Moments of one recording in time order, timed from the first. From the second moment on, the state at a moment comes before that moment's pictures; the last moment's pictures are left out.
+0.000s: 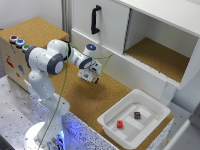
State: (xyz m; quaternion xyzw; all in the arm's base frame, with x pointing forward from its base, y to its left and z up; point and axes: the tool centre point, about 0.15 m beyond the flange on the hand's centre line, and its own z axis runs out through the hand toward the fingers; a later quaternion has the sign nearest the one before) arm 0.436 0.060 0.210 -0.99 -0.12 -0.07 0.06
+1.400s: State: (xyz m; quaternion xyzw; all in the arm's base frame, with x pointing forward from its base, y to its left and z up) arm 0.466 -0.059 0.221 -0.99 -0.07 -0.09 0.01
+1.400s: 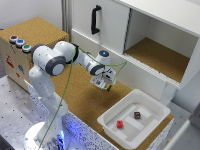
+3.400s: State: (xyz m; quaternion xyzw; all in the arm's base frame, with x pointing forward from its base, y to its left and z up) arm 0.454 -0.048 0.315 -0.99 -0.09 -0.10 0.01
